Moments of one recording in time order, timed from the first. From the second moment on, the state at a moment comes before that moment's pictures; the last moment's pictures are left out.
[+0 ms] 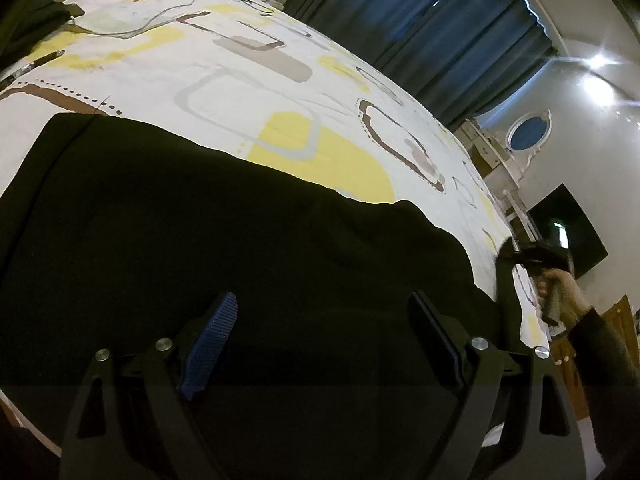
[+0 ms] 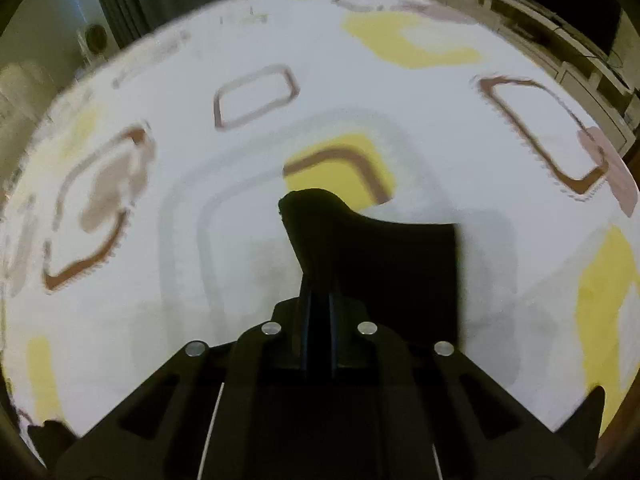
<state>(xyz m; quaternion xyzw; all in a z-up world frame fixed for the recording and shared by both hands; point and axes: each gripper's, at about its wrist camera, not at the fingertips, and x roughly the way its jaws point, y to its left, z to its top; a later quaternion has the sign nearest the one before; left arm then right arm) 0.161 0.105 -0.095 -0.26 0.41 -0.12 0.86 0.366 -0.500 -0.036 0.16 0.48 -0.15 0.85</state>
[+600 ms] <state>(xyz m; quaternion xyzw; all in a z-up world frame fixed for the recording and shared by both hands) 0.150 0.090 -0.078 -0.25 0.42 -0.11 0.87 0.063 -0.619 -0.013 0.32 0.34 -0.20 0.86</state>
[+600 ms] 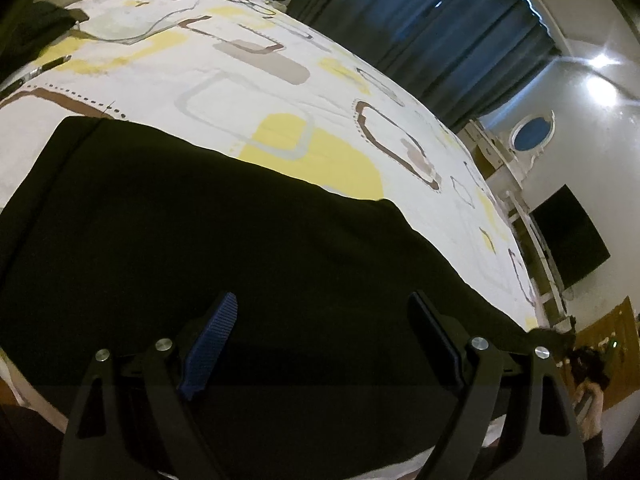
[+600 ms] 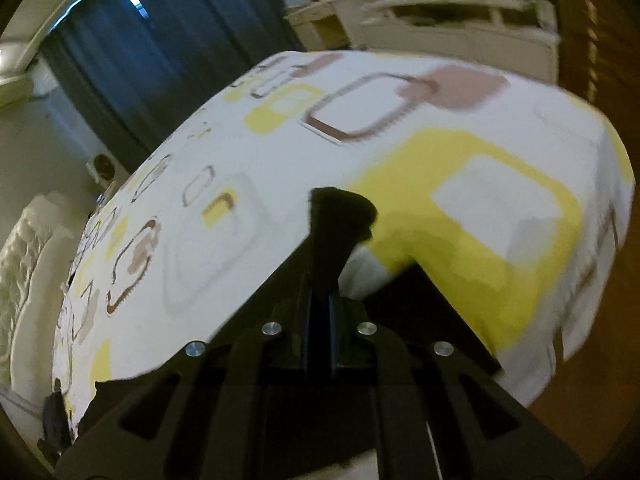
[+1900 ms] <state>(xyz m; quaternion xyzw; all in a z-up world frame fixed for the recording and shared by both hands) 0.101 -0.105 -0.080 -0.32 0.49 -0.33 0.74 0.003 -0.539 -0.146 0.65 0.27 -0.04 0.71</state>
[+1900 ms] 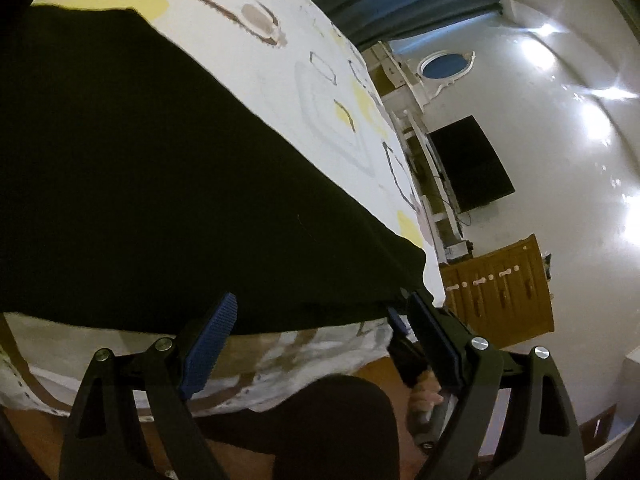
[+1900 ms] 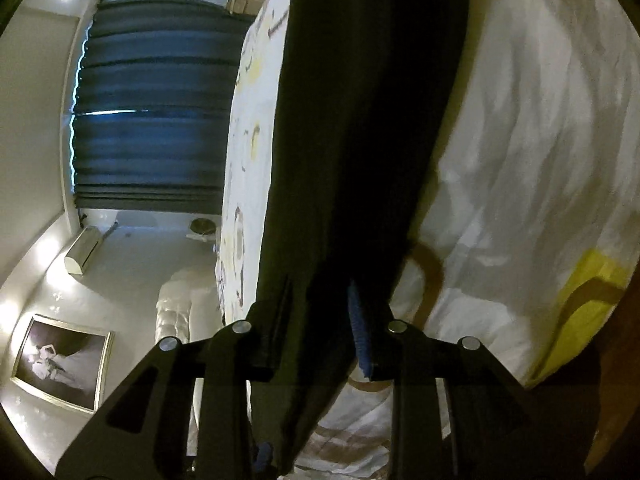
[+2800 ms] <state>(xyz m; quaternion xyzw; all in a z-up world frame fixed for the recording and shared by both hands) 0.092 -0.076 -0.091 -0.34 0.50 -0.31 0.74 0.007 -0.462 -0.136 0.65 0.31 0.01 0.69</state>
